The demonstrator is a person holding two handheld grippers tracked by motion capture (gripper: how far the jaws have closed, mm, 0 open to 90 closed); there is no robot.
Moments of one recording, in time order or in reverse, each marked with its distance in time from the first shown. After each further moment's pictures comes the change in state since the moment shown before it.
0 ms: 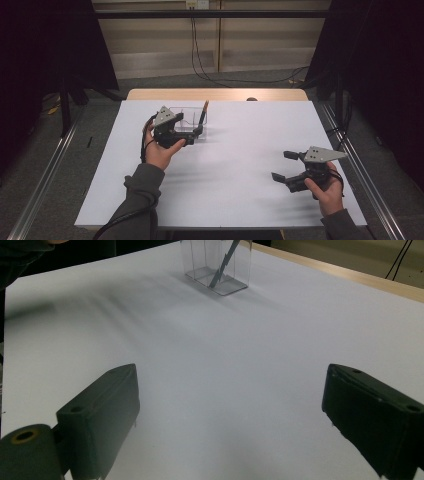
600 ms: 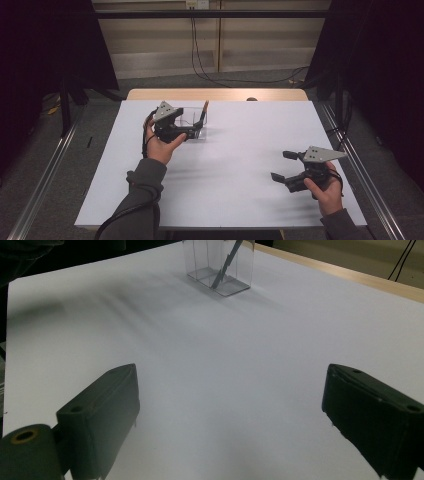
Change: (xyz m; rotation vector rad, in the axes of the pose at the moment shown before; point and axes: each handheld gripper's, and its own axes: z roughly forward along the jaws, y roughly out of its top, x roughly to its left) left arm 0.005 0.009 0.007 -0.023 0.018 -0.017; right arm 0.001 0.001 0.002 -0.002 0.009 0.001
